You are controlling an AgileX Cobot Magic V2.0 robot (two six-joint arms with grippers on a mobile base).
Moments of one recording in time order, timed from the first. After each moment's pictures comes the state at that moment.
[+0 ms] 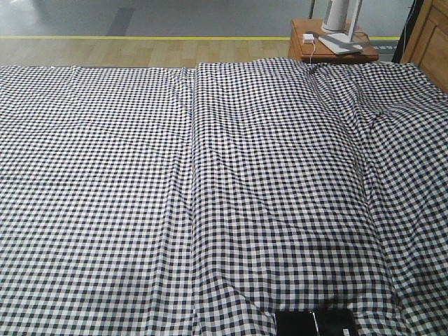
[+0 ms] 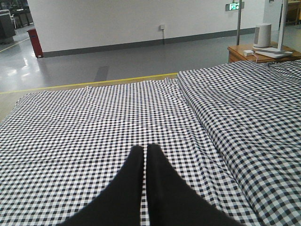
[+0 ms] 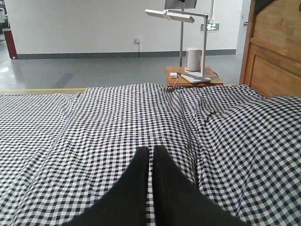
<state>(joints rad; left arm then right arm) -0.01 -0.02 0.03 0.06 0.19 0.04 -0.06 -0.01 0.03 0.11 0.15 -0.09</state>
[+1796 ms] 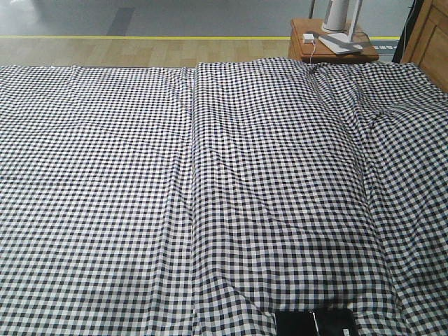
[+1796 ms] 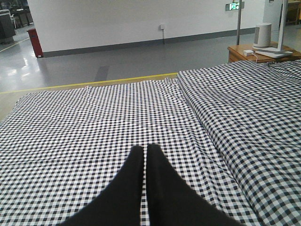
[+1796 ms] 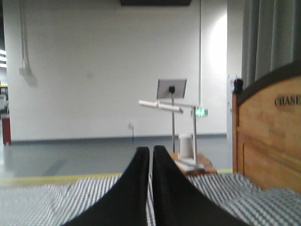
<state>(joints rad) -0.01 -0.02 0.03 0.06 0.19 0.04 -0.06 -0.01 -0.03 0.11 -0.17 -0.09</state>
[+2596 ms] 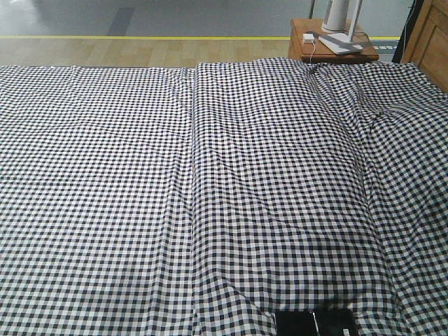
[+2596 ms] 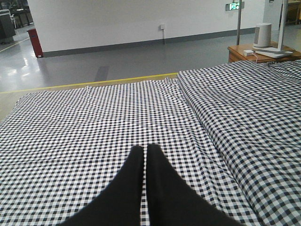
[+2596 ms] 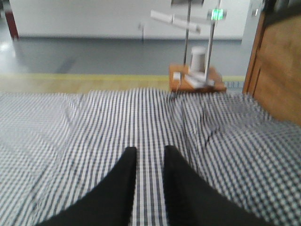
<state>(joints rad) -0.01 -0.02 0.03 0.06 0.19 0.04 -0.06 0.67 -0.72 0.11 0.35 -0.12</state>
